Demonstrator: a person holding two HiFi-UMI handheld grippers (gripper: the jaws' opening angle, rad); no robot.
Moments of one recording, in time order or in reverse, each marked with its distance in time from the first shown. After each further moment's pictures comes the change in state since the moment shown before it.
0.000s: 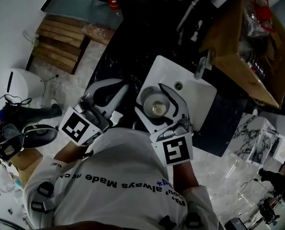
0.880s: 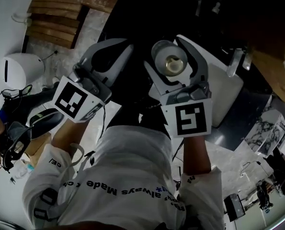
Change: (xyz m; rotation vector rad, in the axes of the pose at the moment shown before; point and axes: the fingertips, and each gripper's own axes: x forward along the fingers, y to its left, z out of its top) left arm 0.060 0.132 -0.101 -0.029 0.073 0.014; right arm 0.151 -0.078 -0.078 0.050 0.084 -0.059
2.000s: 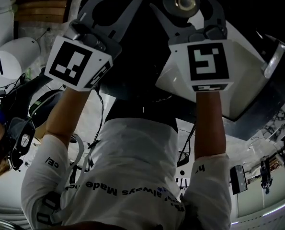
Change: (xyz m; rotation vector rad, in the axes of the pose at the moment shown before) left arm 0.084 0.065 -0.135 -0.007 0.141 0.025; right arm 0.129 -0.054 -0.121 0.059 0.048 -0.027
